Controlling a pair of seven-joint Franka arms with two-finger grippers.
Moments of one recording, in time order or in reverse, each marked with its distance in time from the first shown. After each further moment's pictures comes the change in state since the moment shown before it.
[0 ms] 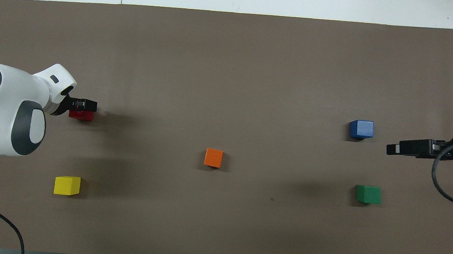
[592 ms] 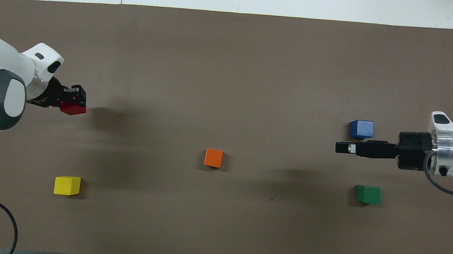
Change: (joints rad) left arm 0.000 0.008 0.001 0.269 -0.091 -0.429 -0.238; right arm 0.026 0.038 0.003 -0.149 0.603 -0.064 -0.333
